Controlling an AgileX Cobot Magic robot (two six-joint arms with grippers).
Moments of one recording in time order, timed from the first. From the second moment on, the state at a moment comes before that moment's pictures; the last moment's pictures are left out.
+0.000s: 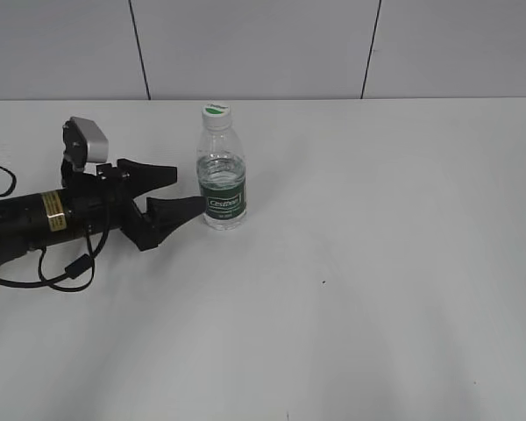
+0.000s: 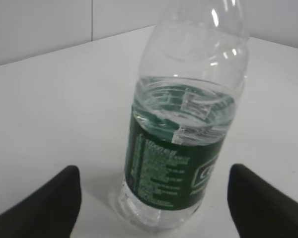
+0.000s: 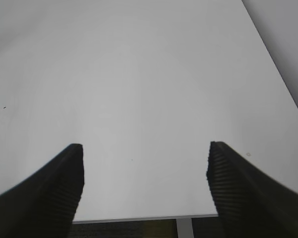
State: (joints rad) left arm -0.09 2.23 -0.86 1.04 -1.21 -0.38; right arm 0.06 -0.01 -0.52 -0.02 1.09 -0.09
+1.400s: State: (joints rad) left arm -0.25 2.34 -1.14 1.11 -1.13 -0.38; right arm 0.06 -0.01 -0.52 -0.02 1.09 -0.09
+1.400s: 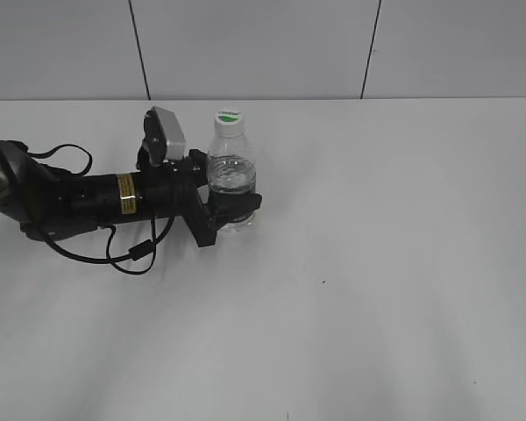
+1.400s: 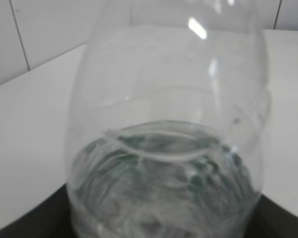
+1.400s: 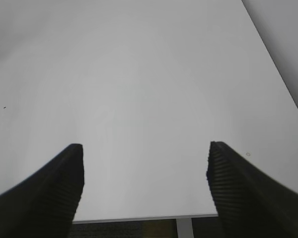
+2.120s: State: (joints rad) left arm -0.25 2.34 -1.14 1.21 -1.15 -0.38; right arm 0.06 -0.01 -0.52 -0.02 1.09 -0.09
